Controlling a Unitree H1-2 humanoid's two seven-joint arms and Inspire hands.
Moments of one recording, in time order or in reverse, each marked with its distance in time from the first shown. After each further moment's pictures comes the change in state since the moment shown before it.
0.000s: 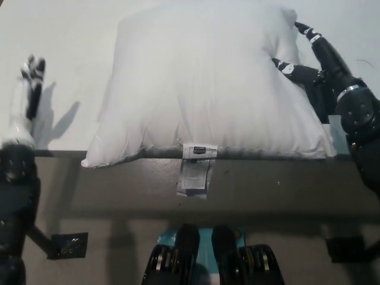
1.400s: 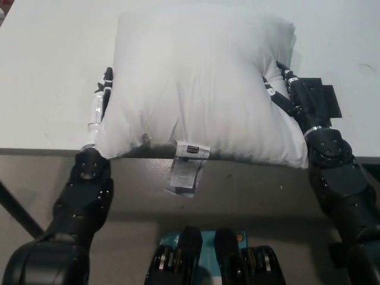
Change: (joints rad) left_arm -0.108 -0.226 -0.037 0.142 -0.137 -0.047 -0.040; right_arm 0.002 0.195 -0.267 0.408 0.266 -0.217 -0.013
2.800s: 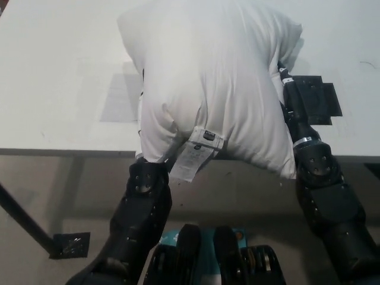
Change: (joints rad) left_arm 0.104 -0.196 -0.030 -0.319 -0.123 0.005 0.087; right_arm 0.138 0.044 0.115 -0.342 0.026 -0.015 -0.110
